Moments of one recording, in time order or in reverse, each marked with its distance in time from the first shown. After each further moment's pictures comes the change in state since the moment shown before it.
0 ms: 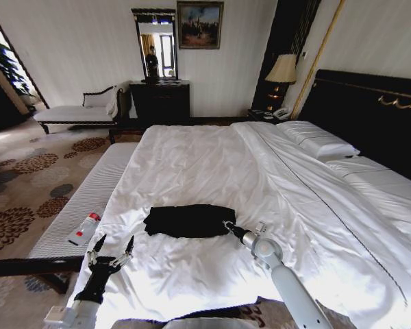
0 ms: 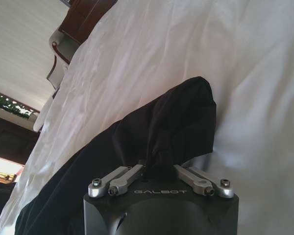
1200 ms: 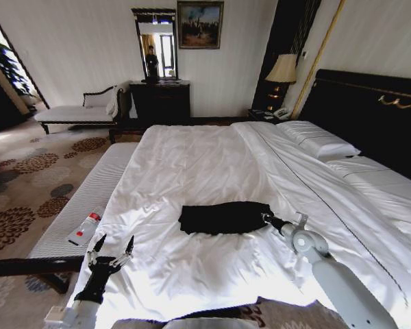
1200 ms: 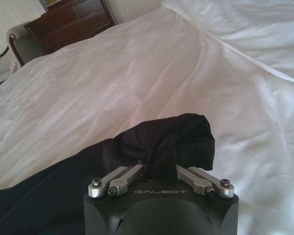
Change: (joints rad) left arm 0.000 0.000 0.000 0.000 0.000 0.000 0.000; right arm -0.033 -0.300 0.129 0.050 -0.162 0.031 0.004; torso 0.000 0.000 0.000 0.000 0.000
